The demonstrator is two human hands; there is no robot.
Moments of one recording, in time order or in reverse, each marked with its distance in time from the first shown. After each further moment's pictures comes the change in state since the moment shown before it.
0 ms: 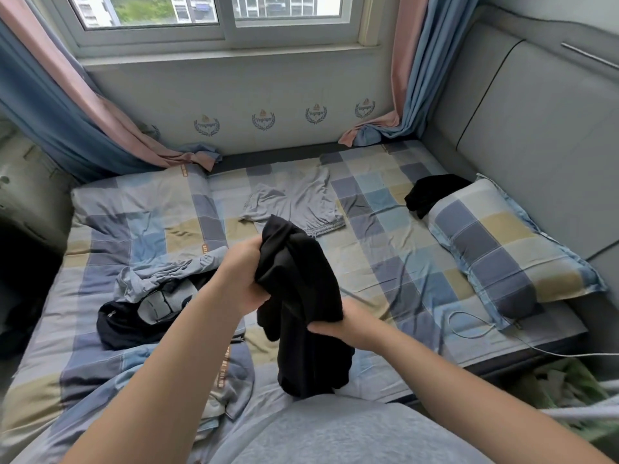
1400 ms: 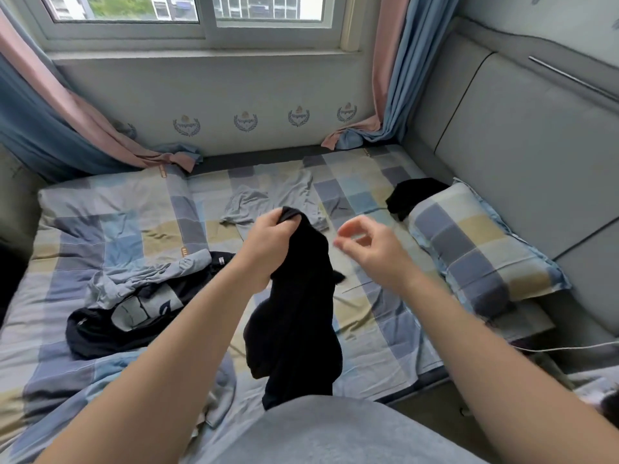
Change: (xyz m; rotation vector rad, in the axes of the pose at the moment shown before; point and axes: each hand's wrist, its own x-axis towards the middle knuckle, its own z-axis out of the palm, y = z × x) left_hand 0.029 0.000 0.046 0.566 0.000 0.430; right_hand -0.022 -0.059 -0.090 -0.116 0.493 -0.212
